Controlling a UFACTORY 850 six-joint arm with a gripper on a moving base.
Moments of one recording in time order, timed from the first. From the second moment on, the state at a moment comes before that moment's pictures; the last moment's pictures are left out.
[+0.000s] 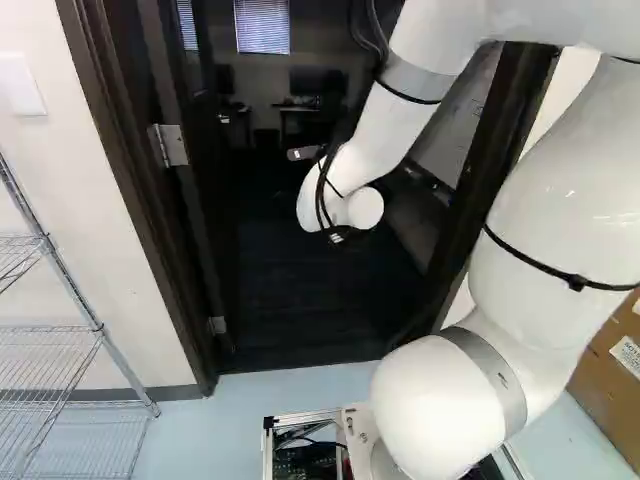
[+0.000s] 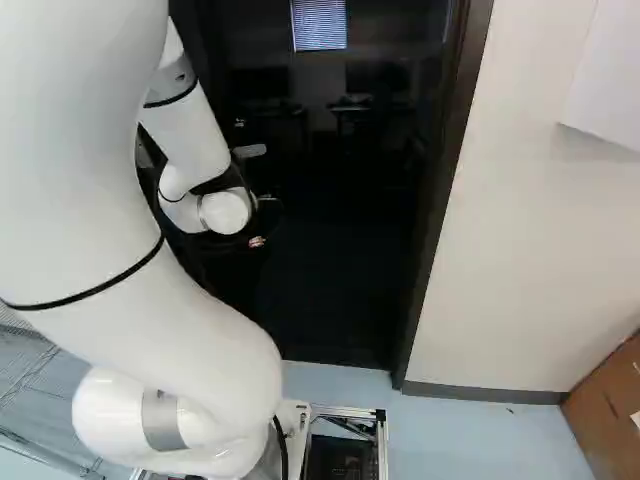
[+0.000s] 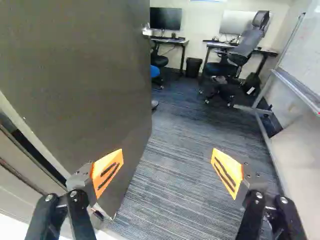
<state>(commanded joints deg) 12.5 0.8 -25.6 -4.5 44.9 0.0</state>
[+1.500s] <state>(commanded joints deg) 11.6 2.7 -23.7 -4.3 44.9 0.0</state>
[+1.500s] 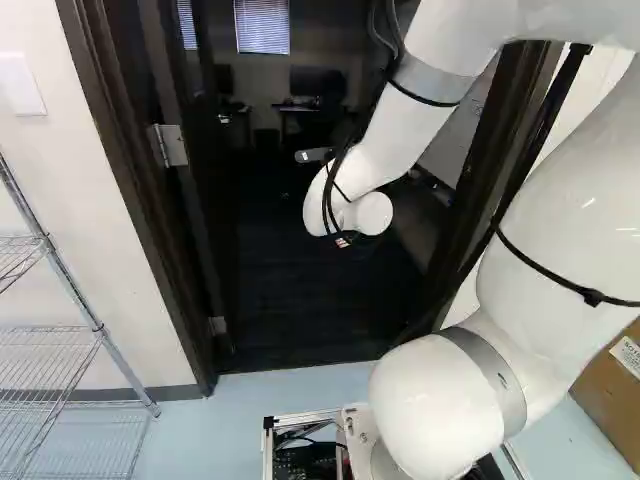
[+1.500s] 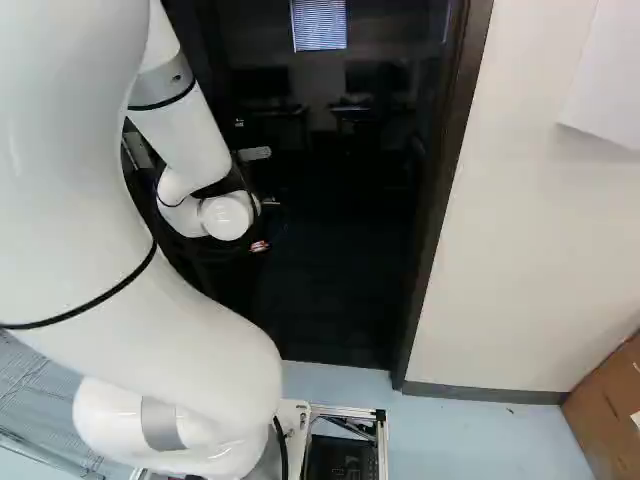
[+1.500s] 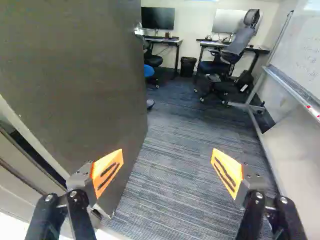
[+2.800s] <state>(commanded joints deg) 11.6 2.7 -23.7 -4.3 44.9 0.0</state>
